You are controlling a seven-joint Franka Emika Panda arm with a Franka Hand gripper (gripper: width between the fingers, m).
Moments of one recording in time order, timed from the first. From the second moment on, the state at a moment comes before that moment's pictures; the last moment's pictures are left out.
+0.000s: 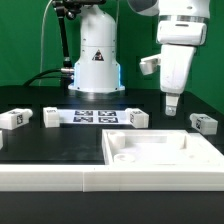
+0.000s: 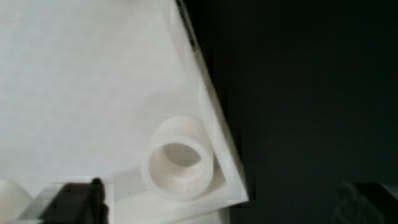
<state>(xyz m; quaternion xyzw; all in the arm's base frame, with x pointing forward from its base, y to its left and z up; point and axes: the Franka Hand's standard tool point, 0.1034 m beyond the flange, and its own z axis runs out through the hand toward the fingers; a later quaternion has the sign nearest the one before) 0.487 0.118 0.067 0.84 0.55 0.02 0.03</state>
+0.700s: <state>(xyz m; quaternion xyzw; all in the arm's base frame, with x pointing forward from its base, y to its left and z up) 0.455 0.183 0.051 0.99 0.17 0.03 -0.01</state>
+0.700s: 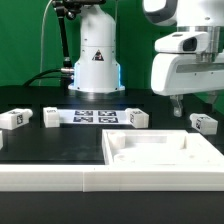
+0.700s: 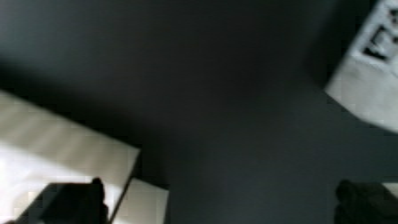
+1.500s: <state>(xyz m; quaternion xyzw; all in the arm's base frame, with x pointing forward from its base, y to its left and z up) 0.440 0.206 0.044 1.00 0.08 -0.02 -0.01</state>
